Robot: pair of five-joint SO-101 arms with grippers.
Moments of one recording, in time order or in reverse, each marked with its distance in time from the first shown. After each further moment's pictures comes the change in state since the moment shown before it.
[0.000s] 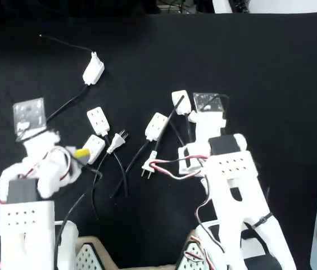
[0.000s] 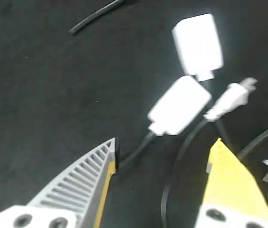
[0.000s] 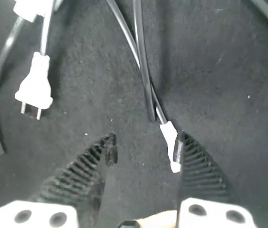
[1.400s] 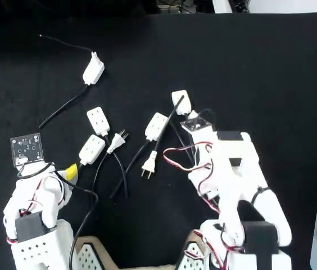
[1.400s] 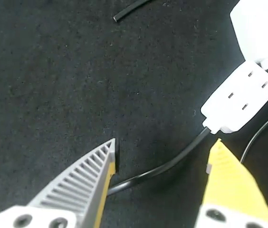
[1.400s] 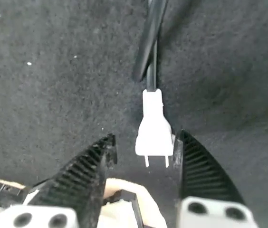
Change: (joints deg) left arm -10.8 -32.2 25.7 -0.3 -10.9; right arm 9.9 19.6 2.3 -0.4 33.7
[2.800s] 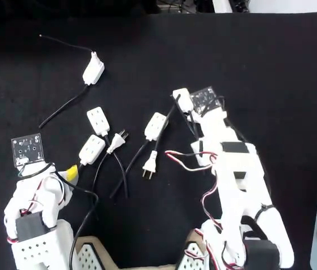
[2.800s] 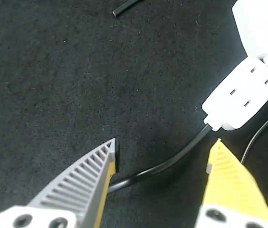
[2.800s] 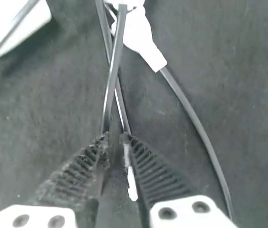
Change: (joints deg) left arm 0.0 0.0 0.8 0.0 0.0; right arm 2.0 -11.7 6.7 -32.5 0.0
